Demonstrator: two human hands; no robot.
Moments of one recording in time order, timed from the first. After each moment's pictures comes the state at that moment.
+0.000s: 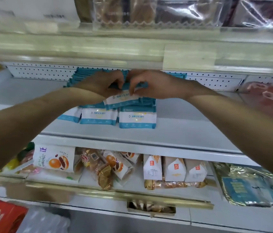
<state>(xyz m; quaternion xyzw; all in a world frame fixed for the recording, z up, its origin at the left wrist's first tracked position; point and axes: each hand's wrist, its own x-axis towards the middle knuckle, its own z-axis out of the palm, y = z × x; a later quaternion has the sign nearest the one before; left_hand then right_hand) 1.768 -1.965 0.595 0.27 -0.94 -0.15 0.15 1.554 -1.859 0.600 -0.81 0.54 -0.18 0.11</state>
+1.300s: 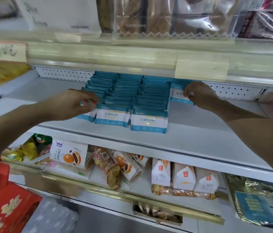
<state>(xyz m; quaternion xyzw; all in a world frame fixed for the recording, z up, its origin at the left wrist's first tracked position) 1.900 -1.982 0.580 0.30 -0.95 -0.09 0.08 1.415 -1.870 0.524 -0.62 0.77 -0.12 -0.07</state>
